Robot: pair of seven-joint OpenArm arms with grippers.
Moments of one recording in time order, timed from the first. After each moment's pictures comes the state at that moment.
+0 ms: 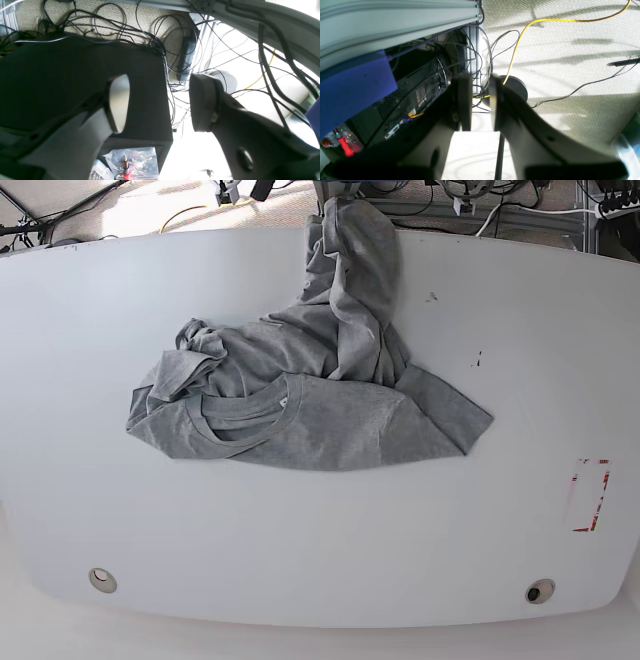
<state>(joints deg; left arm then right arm) 11.3 -5.8 -18.3 12.1 9.4 -10.4 -1.7 -18.9 6.3 1.7 21.6 2.2 20.1 5.5</state>
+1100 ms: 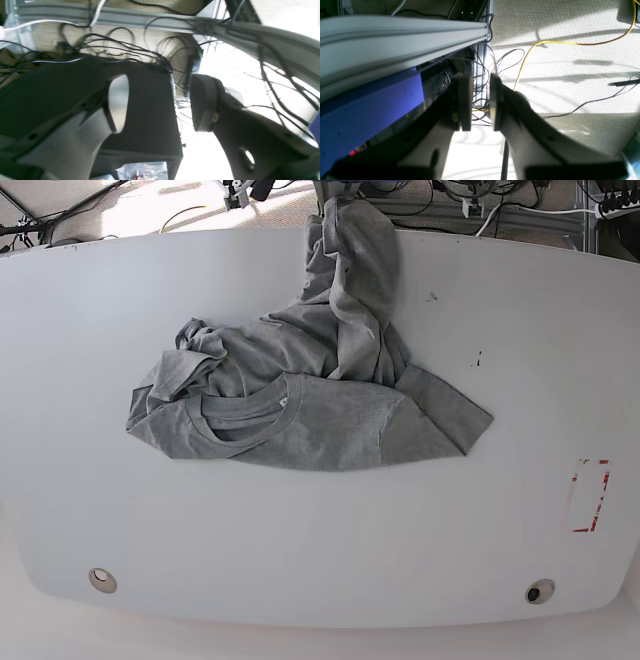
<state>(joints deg) 18.1 -5.2 -18.4 24.5 9.2 -10.4 -3.9 -24.6 4.4 1.8 35.1 2.2 19.9 3.5</state>
